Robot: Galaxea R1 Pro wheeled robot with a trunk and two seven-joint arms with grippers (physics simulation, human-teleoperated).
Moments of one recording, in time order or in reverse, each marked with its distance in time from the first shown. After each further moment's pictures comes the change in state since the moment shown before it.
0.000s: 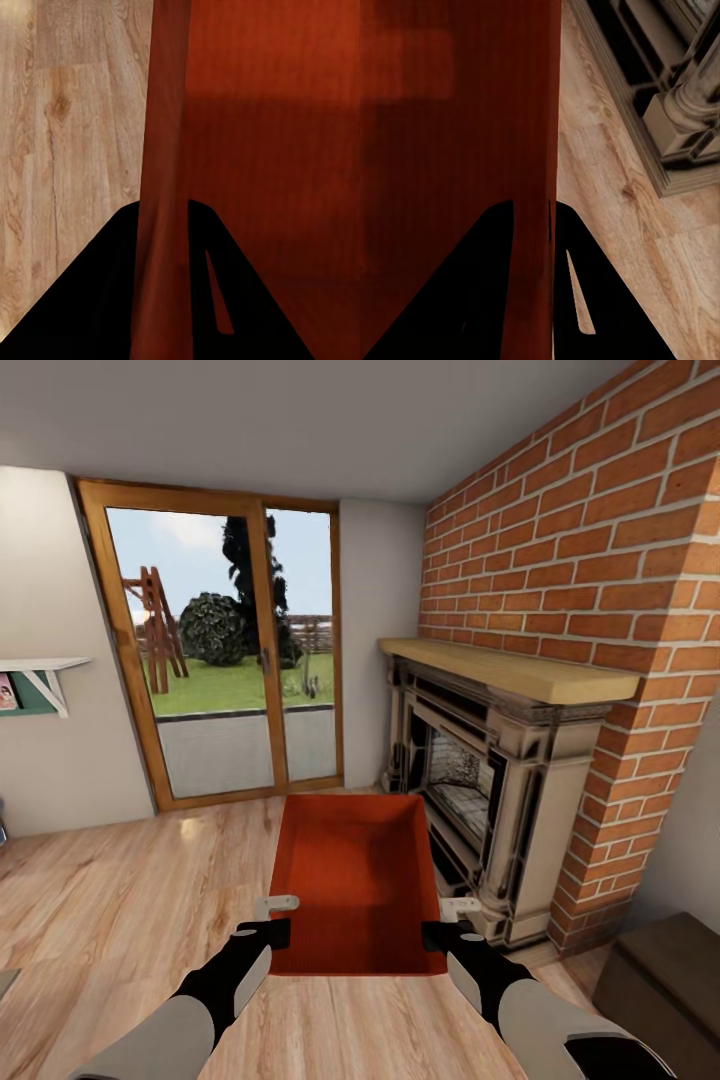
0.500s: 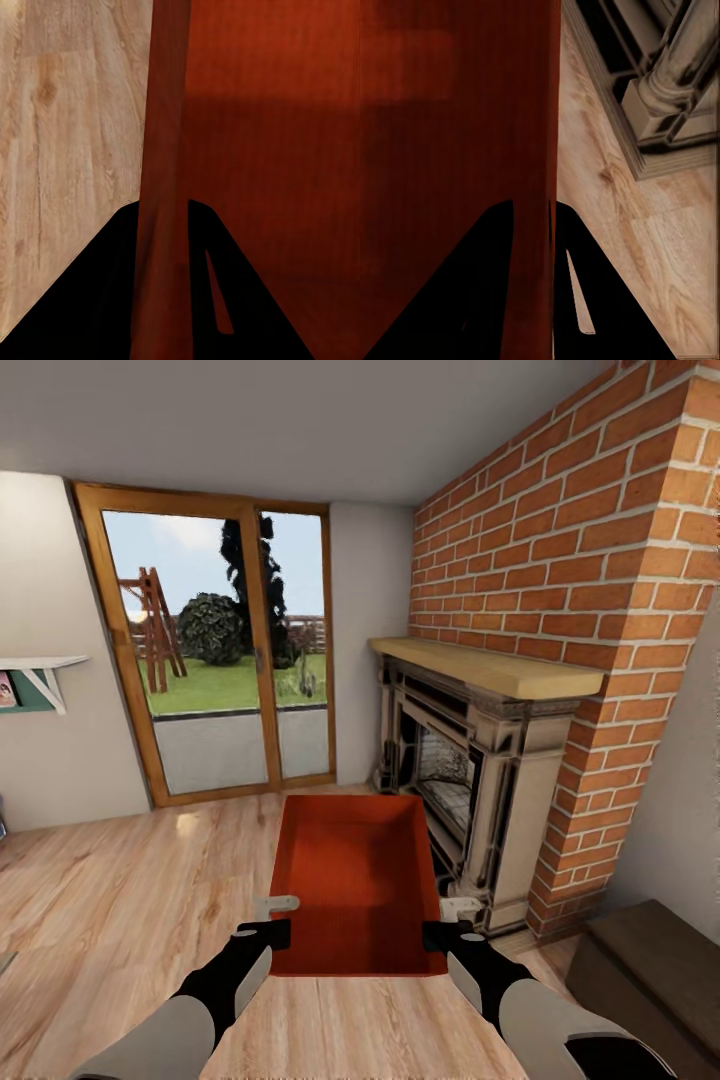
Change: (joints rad) left arm 0.000 -0.003 0.002 0.003 -0.002 0.000 0.002; right arm 0.000 -0.002 0.002 0.000 -0.001 0.003 0.002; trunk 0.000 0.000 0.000
